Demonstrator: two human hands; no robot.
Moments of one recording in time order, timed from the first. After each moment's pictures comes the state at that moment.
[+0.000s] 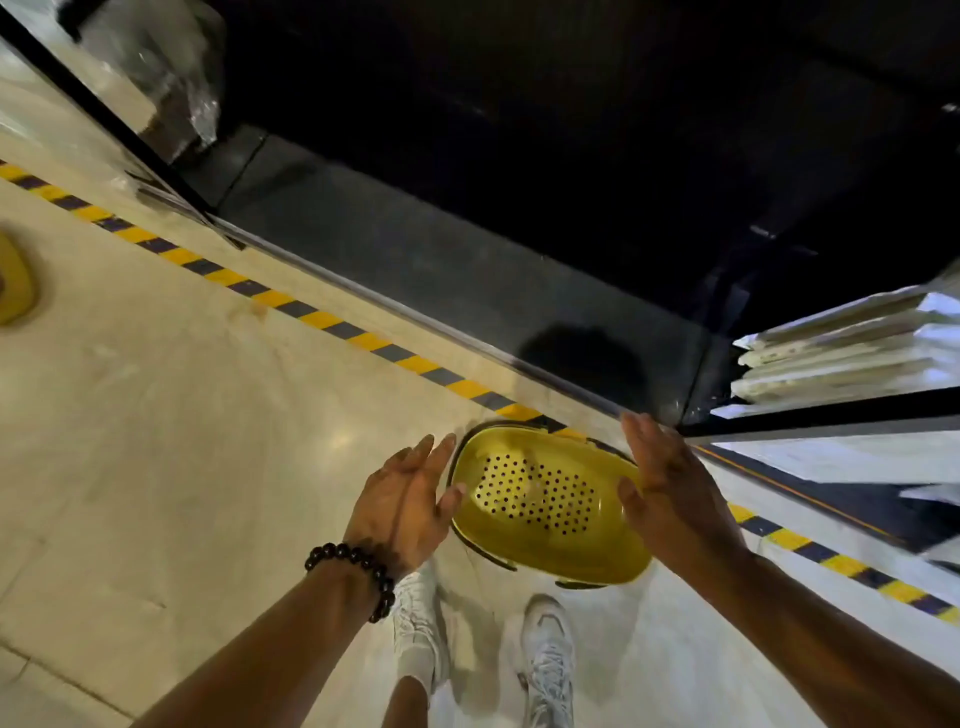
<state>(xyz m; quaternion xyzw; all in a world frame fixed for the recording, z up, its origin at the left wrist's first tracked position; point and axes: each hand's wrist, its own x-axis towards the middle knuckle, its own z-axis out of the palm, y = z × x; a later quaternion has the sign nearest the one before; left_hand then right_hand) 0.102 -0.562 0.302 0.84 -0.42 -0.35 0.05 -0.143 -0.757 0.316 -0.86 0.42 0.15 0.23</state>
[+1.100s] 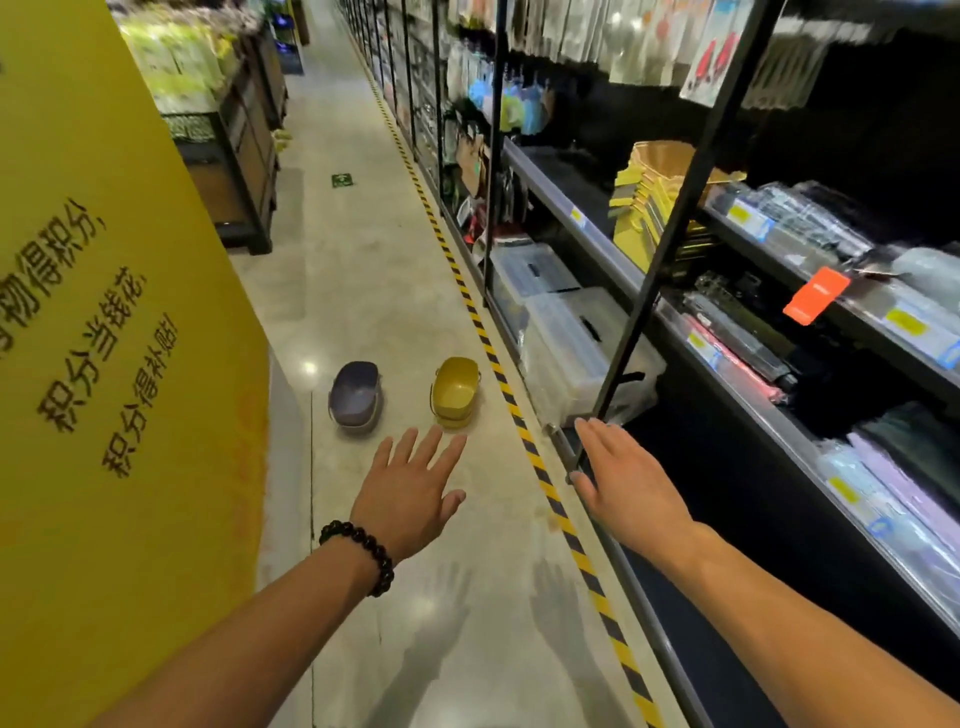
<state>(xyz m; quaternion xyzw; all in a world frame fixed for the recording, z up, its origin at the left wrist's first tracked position) 0.322 -0.171 0.788 0.98 -0.19 -0.02 0.01 0.303 -0.466 0.830 -1.00 -0.05 0.03 0.08</state>
